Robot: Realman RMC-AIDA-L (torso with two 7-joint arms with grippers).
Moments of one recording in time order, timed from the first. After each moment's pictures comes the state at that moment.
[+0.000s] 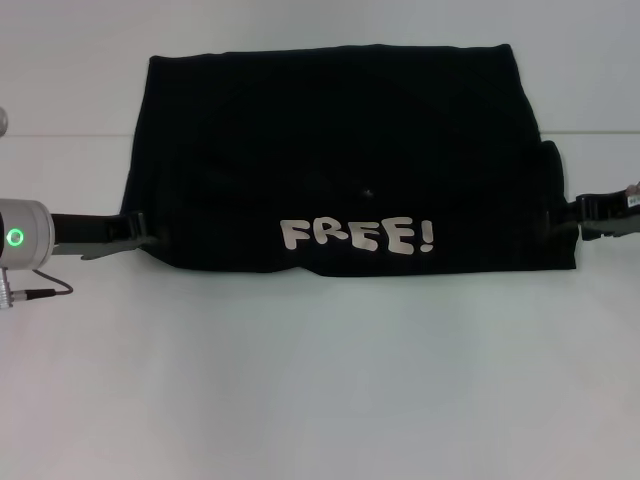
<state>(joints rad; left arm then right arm) -0.72 -2.03 0.53 0.60 2.43 1.10 -2.35 0.83 1.88 -0.95 -0.56 -2.47 -1.07 2.63</state>
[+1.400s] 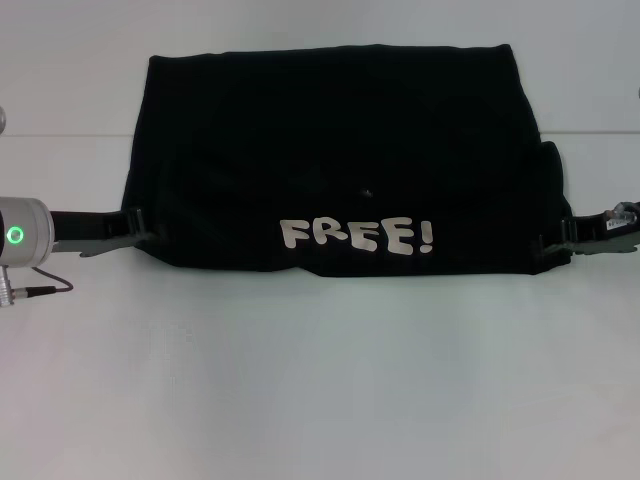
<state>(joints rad) -0.72 -2.03 0.52 0.60 2.43 1.09 -2.35 0.81 1.93 -0.96 -0.54 -2.47 -1.02 2.61</state>
